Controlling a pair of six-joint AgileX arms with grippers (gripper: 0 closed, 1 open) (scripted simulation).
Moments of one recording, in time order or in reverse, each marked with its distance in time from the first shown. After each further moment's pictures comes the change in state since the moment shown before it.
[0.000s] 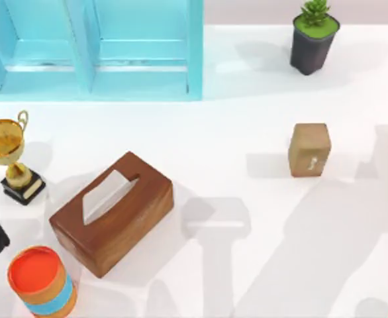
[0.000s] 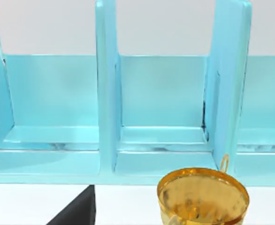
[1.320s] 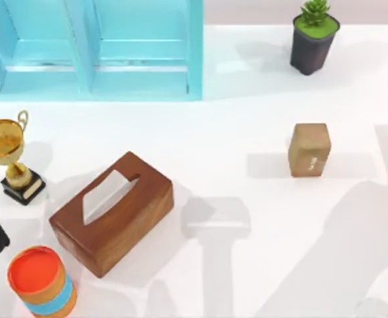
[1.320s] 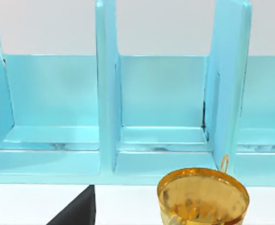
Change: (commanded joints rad) left arm 0.000 0.000 0.000 0.000 0.000 0.000; right arm -0.021 0.024 -0.131 0.154 -0.002 -0.020
